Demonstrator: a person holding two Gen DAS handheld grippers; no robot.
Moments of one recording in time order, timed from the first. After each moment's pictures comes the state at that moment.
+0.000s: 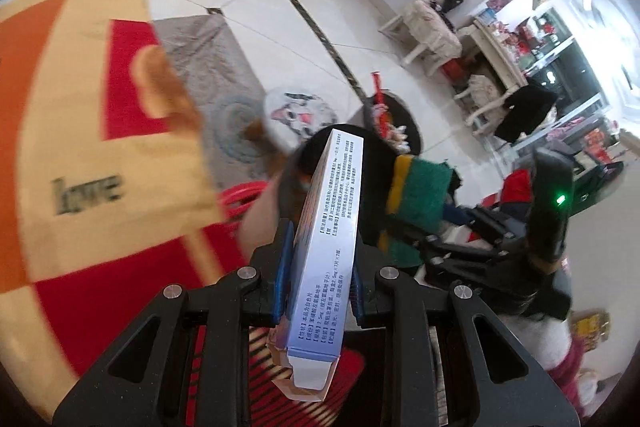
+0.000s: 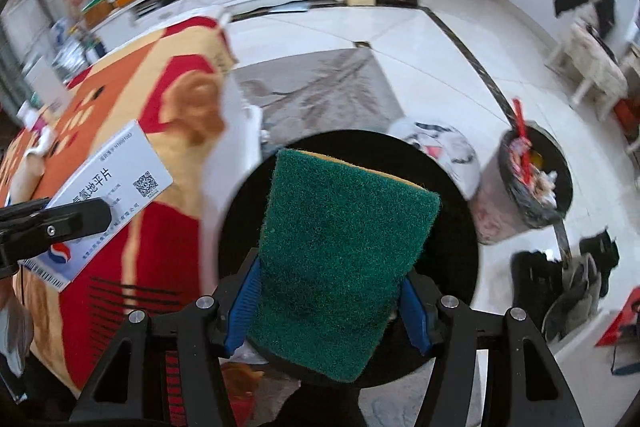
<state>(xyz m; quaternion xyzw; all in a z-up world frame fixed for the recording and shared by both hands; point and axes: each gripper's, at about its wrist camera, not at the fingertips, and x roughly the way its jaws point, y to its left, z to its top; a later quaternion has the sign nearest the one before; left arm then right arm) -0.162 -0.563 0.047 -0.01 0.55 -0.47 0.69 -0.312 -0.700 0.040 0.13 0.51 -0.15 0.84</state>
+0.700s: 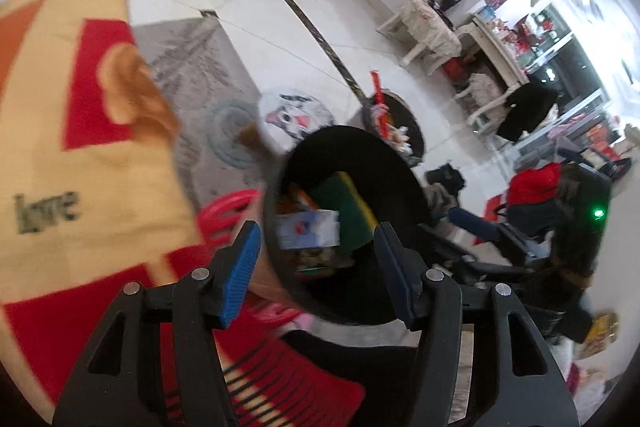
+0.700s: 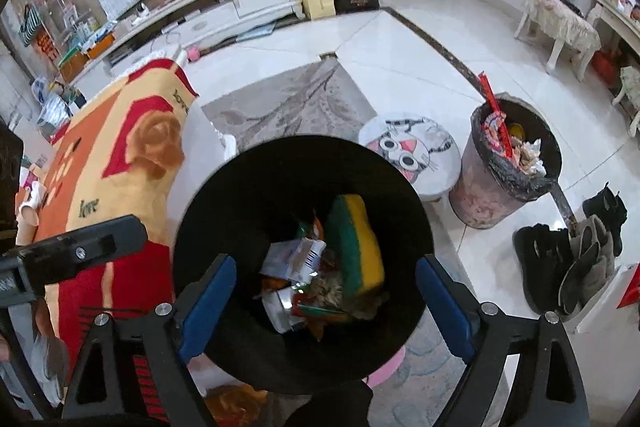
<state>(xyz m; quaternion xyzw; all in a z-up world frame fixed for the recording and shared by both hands) -0.168 -0.583 0.038 0.01 0.53 -0.46 0.71 -0.336 -0.721 0.039 0.18 0.45 -0.18 0.85</state>
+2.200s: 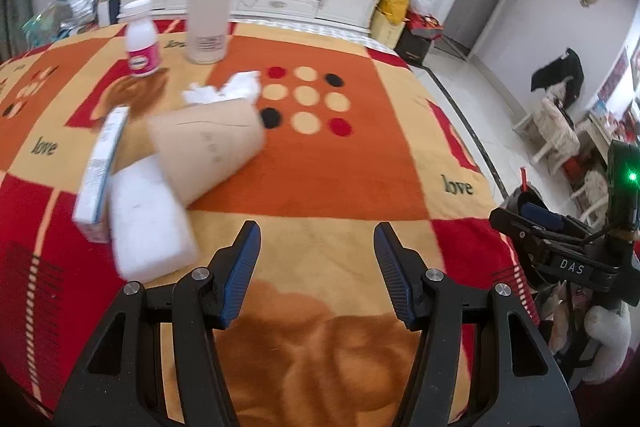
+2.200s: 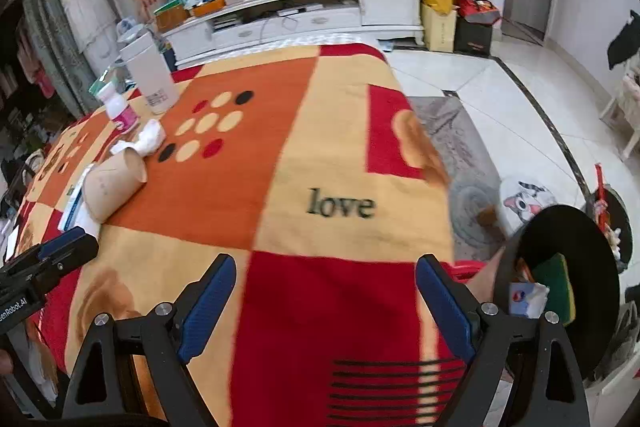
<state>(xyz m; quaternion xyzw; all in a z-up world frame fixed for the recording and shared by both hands) -0.144 -0.255 0.063 -0.03 0.44 -0.21 0.87 -0.216 -0.481 0.064 0.09 0.44 -0.04 0.89</state>
